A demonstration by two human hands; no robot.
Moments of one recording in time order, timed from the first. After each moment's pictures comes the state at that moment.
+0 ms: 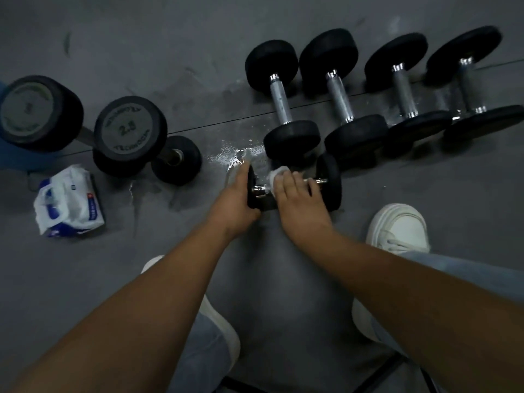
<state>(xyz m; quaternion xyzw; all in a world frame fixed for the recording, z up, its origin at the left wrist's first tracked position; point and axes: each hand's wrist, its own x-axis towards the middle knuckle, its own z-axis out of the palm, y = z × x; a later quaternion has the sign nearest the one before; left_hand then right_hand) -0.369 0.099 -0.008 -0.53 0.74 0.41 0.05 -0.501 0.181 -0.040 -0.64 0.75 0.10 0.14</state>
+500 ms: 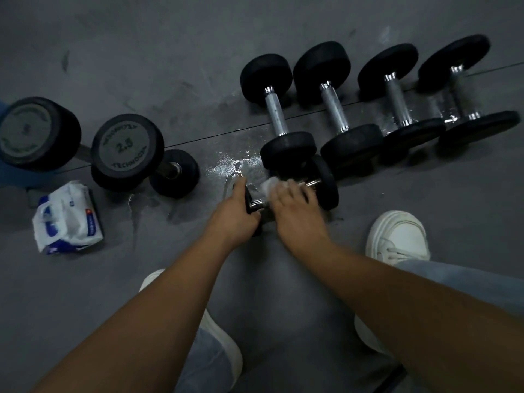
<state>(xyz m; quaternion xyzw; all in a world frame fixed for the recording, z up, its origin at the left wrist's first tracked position) -0.376 0.100 -0.003 -0.57 0.71 0.39 0.09 -0.502 0.173 -0.035 -0.65 0.74 0.06 0.15</state>
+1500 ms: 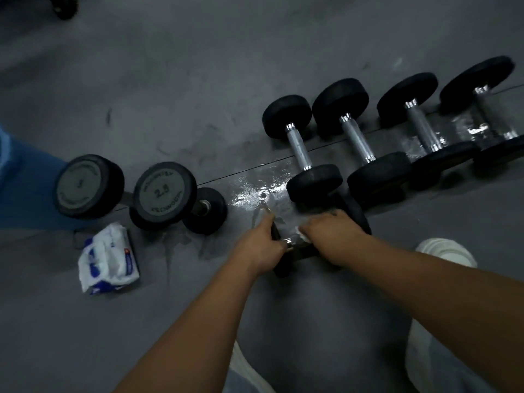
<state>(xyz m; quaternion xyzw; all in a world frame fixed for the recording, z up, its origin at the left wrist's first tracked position) -0.371 0.075 0.008 -0.55 0.71 0.40 0.16 -0.530 0.133 -0.022 -0.69 0.66 0.13 0.25</state>
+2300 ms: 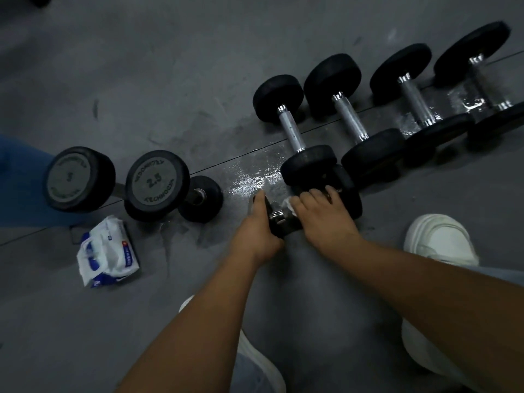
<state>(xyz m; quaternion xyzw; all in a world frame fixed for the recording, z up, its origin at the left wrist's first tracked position) -0.369 0.086 -0.009 -0.54 0.73 0.40 0.11 -0.507 0.154 -0.041 -0.65 0.75 0.06 0.11</state>
